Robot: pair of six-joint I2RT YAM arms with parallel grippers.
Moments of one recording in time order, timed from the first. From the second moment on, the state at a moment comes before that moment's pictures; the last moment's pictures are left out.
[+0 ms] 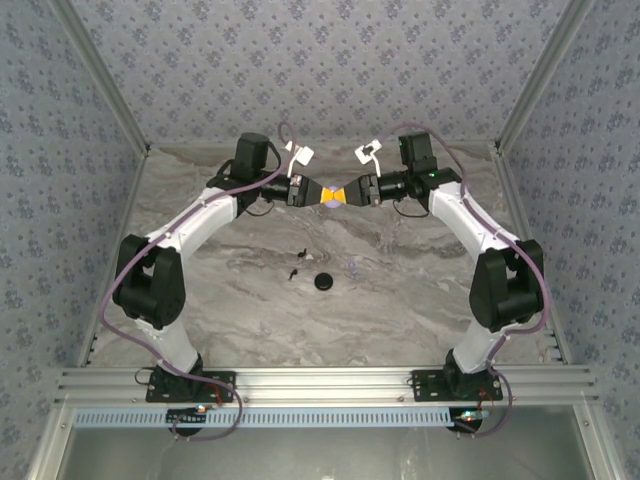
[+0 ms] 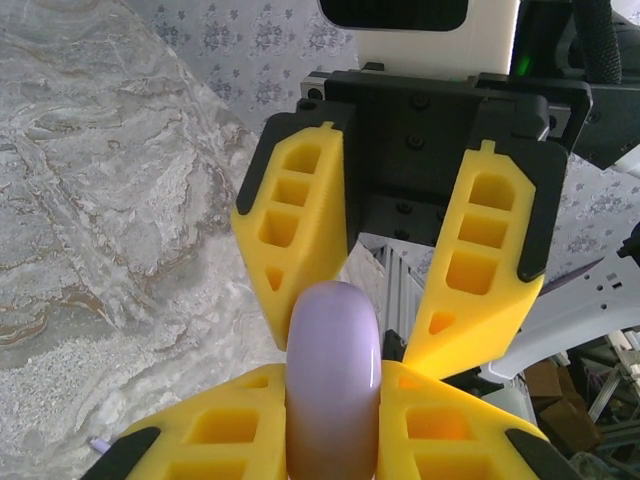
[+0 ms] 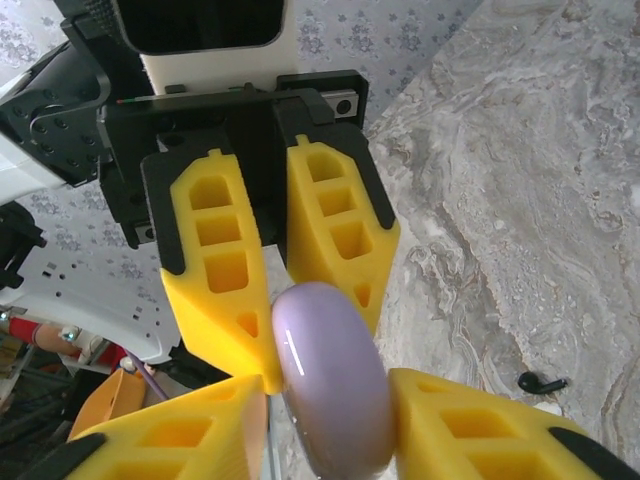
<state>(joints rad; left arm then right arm) -0.43 1.76 1.43 -0.19 1.12 -0.34 0.29 1.71 1.43 -0.43 -1.17 0.10</state>
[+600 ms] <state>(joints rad) -0.43 1.71 1.35 -0.08 1.00 -0.46 0.27 1.70 1.43 -0.38 -1.14 0.19</state>
